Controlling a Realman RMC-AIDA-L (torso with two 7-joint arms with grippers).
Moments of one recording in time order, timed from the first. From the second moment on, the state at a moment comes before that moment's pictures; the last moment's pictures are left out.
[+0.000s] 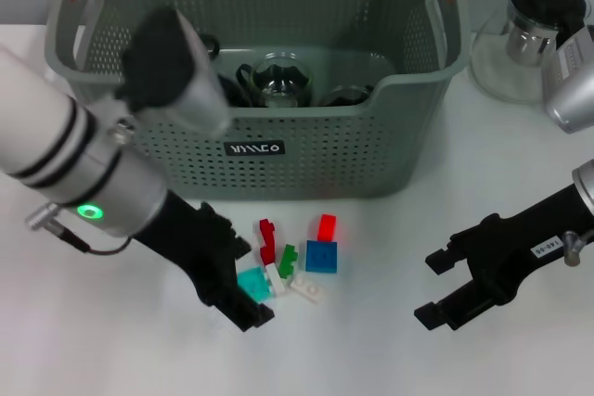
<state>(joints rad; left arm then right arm) -0.53 -2.17 1.28 1.40 2.46 1.74 -2.15 0.66 2.07 -1.10 -0.99 -2.33 -1.75 2.02</state>
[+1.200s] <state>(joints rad) -0.53 -2.18 1.74 1.36 2.75 1.44 -2.55 0.67 2.07 -1.10 -0.99 -2.33 -1.74 2.02</state>
